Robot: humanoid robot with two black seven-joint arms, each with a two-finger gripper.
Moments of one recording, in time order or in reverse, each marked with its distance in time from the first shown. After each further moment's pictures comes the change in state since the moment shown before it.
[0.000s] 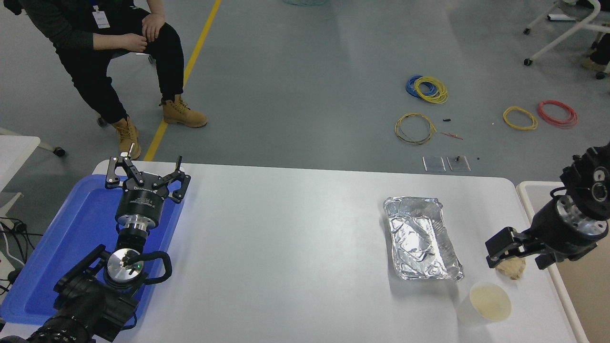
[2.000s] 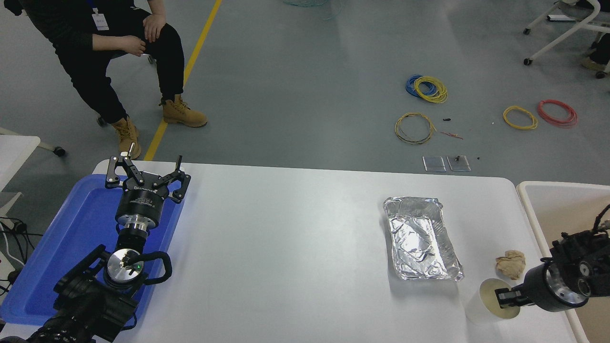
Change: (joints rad) left arm 0.000 0.000 0.000 0.000 0.001 0.000 0.000; right arm -0.385 -0.002 0.080 -0.119 -0.147 -0.405 0.036
